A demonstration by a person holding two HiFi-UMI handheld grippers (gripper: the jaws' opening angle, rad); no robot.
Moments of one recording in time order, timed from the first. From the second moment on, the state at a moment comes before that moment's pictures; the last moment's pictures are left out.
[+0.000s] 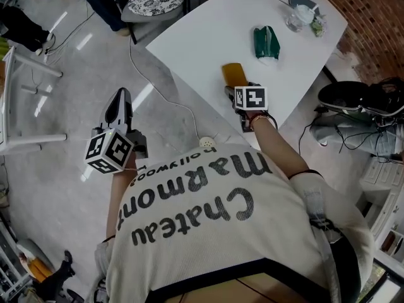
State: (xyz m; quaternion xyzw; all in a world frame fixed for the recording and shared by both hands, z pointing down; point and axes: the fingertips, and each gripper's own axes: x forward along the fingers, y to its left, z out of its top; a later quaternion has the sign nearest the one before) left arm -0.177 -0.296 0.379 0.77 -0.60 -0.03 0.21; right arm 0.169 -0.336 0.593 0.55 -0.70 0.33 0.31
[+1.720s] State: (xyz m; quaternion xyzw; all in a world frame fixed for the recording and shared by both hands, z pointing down) left arm -0.098 -0.185 0.321 0.88 -0.43 -0.05 0.18; right arm 0.117 -0.174 0.315 0.59 -0.76 0.25 -0.13
